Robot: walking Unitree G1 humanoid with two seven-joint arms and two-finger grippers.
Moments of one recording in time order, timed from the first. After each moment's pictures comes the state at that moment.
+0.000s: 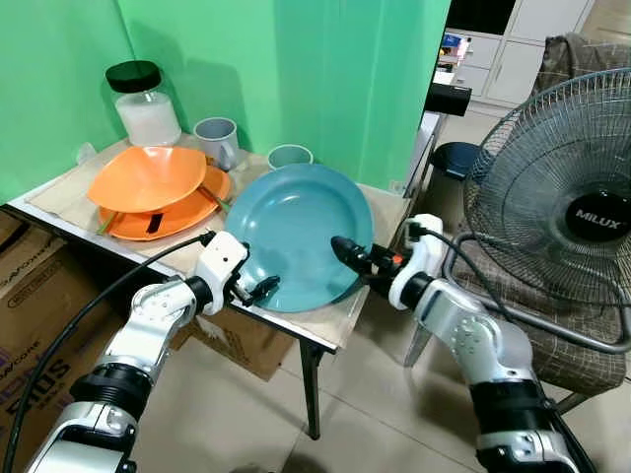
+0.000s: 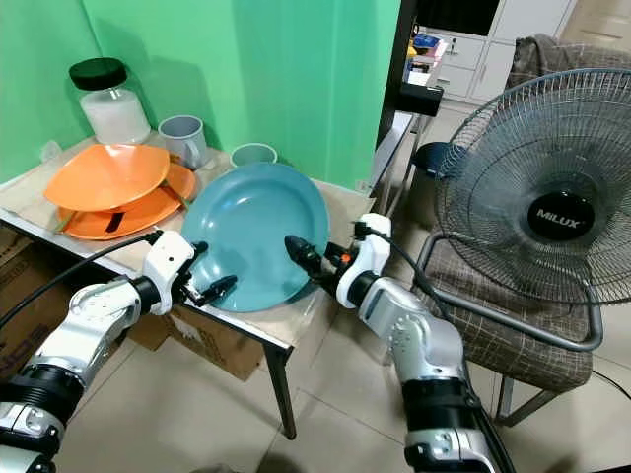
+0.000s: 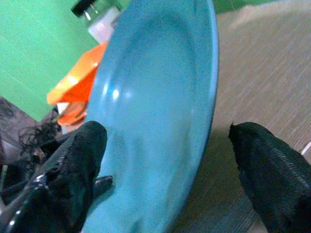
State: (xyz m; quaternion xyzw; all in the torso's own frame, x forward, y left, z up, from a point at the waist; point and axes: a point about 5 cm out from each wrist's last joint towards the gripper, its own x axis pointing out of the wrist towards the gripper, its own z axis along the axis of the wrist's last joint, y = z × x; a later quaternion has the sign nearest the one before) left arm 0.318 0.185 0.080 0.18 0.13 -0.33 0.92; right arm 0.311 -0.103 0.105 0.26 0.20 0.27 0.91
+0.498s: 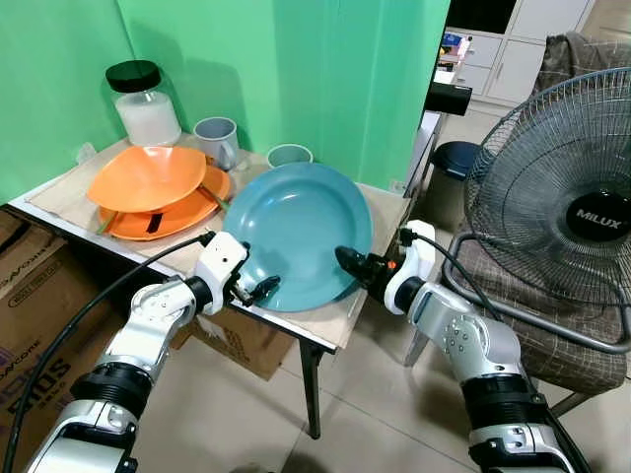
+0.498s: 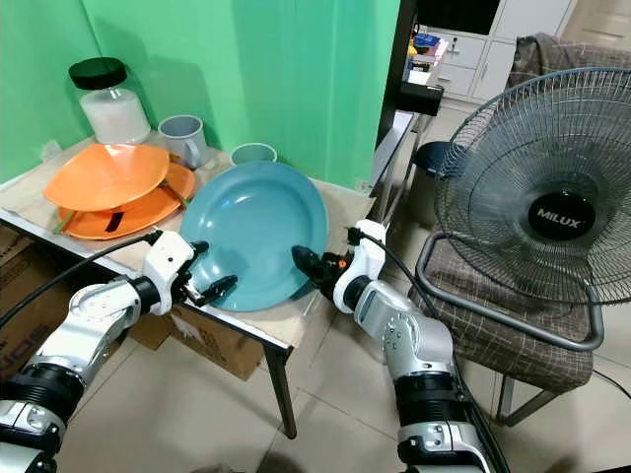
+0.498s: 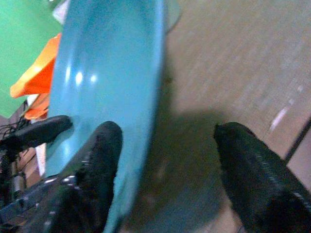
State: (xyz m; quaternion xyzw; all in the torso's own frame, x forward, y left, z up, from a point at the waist) left arm 0.319 0.185 0.079 0.18 0.12 -0.34 0.92; right arm 0.313 -0.103 0.090 0.26 0.23 0.22 0.91
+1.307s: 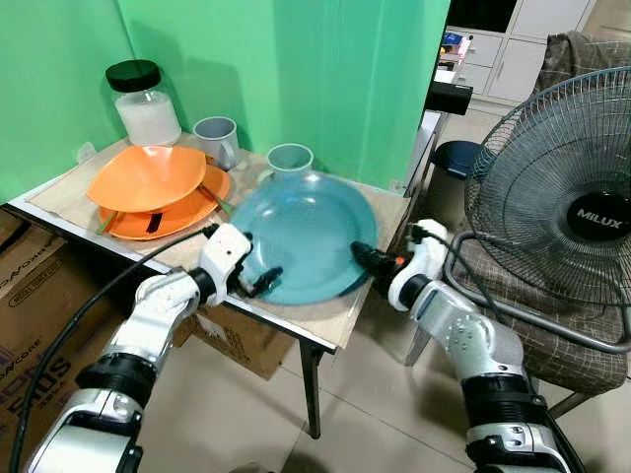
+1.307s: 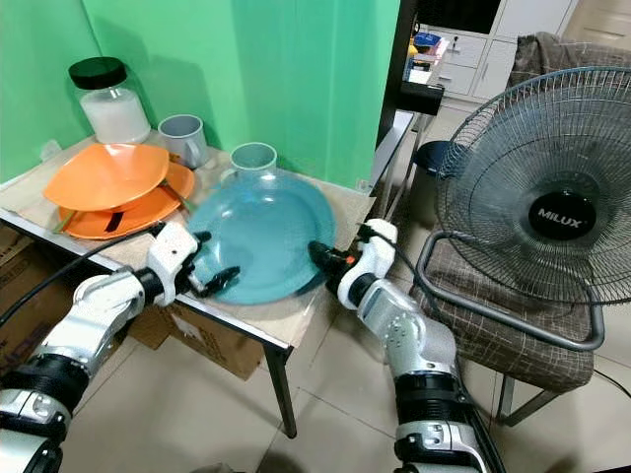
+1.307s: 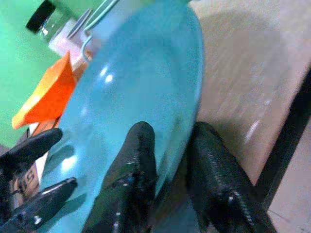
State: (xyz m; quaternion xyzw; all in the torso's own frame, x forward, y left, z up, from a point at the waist) left arm 0.330 0.180 0.091 0.19 0.09 -0.33 0.92; right arm 0.316 -0.111 0.093 0.30 0.21 0.19 0.91
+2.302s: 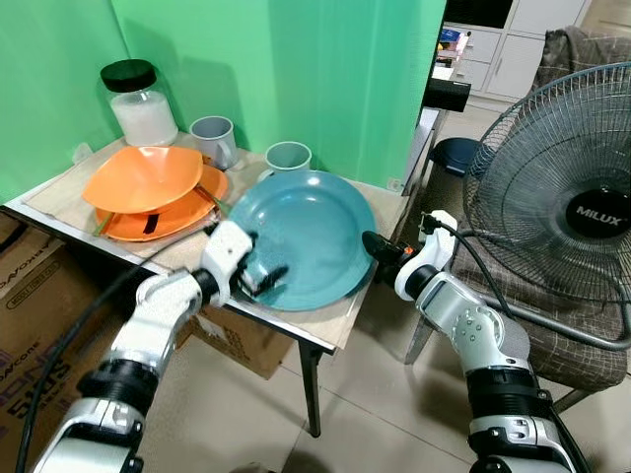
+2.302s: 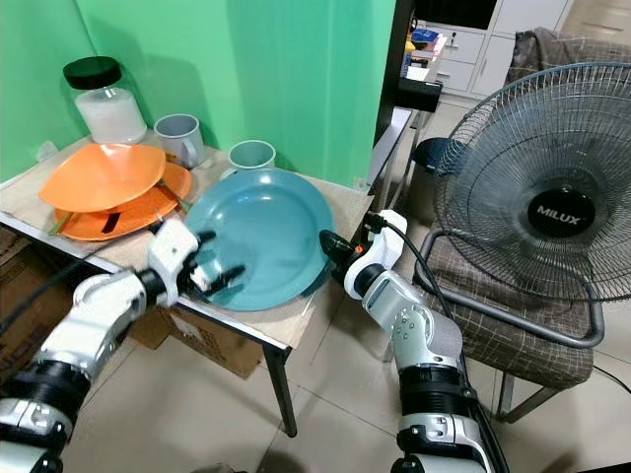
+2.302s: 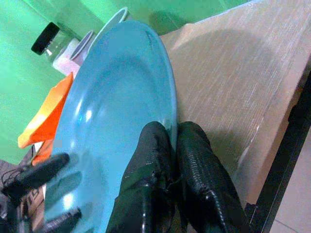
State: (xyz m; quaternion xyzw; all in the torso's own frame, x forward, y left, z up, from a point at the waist) left arm 0.320 0.174 0.088 0.17 0.10 -0.35 0.92; right arm 0.323 -0.115 0.103 0.31 0.20 0.18 0.91
